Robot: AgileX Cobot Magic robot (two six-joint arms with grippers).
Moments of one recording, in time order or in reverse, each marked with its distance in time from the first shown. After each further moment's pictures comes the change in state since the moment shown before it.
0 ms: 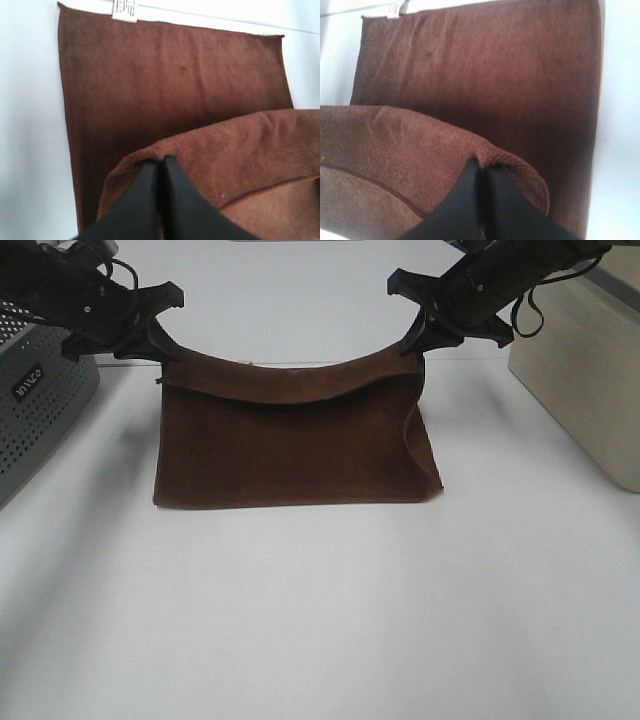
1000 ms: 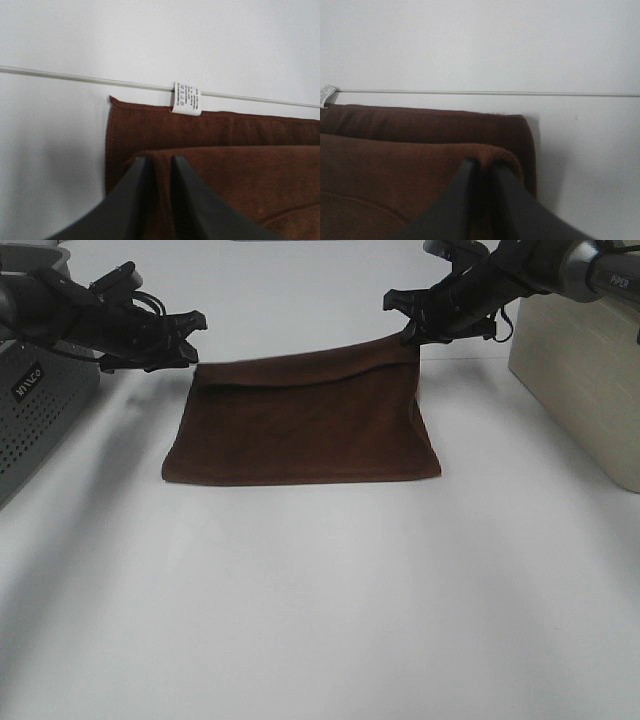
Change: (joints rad) left arm -0.001 0.366 -0.383 -0.058 -0.189 0.021; right arm -0.013 0.339 -0.429 -0.101 -0.134 -0.002
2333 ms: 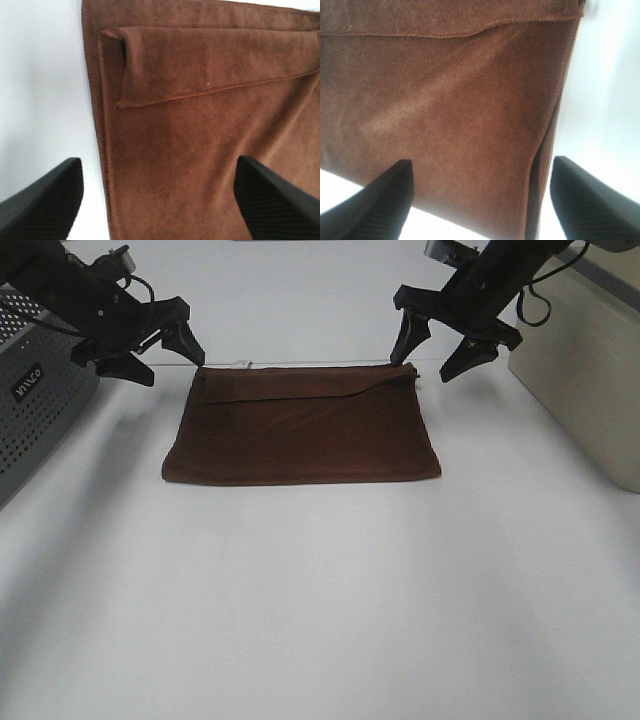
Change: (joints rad) left arm 0.022 -0.163 0.038 0.267 0.431 -0.225; right arm 0.000 -0.121 -0.006 -0.083 0.568 0.148
